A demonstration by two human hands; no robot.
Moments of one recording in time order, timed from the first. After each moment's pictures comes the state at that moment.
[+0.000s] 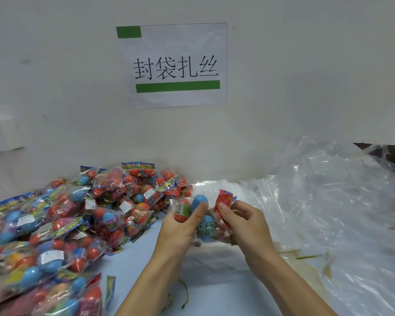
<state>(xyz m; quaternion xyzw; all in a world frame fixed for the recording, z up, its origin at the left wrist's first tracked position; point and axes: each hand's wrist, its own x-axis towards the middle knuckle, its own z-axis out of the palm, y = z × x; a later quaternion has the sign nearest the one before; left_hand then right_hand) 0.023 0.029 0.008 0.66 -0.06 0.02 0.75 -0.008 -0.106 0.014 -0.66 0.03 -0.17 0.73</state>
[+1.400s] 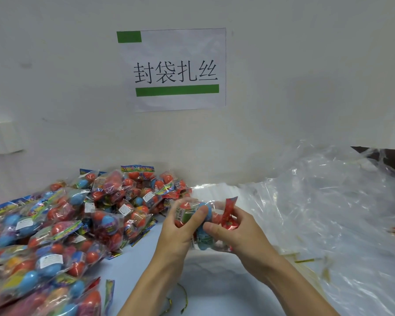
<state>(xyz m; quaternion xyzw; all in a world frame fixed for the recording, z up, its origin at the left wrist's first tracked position) 0.025 0.031 0.005 0.58 -0.13 0.01 0.80 -0.011 -0.115 0.014 -0.68 -0.08 -0.06 0.73</state>
